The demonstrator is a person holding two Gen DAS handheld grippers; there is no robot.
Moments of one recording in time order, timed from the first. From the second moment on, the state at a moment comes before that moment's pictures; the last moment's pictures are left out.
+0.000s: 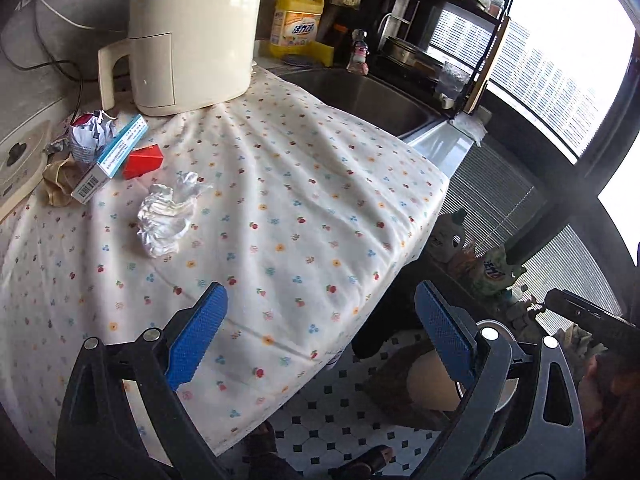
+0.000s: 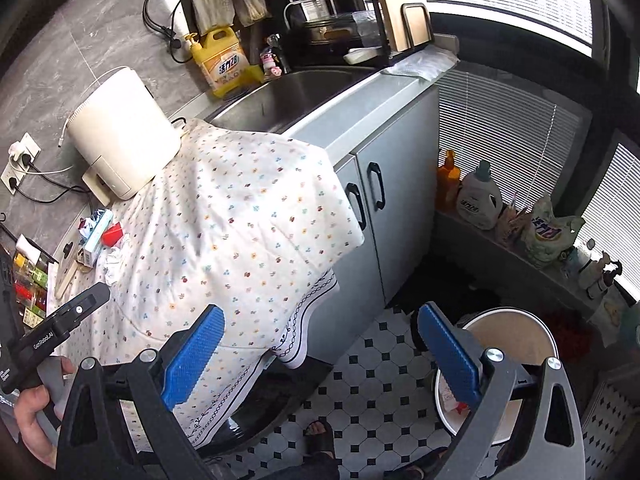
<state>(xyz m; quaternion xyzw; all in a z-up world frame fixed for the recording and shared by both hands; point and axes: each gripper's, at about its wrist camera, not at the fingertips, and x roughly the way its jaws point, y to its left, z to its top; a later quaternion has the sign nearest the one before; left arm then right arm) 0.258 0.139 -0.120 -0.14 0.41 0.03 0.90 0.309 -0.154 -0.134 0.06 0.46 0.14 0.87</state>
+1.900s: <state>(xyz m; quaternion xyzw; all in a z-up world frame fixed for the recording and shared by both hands) 0.222 0.378 -0.125 -0.27 0.33 0.09 0.90 0.308 0.121 -0.158 -0.01 0.47 0.25 0.85</state>
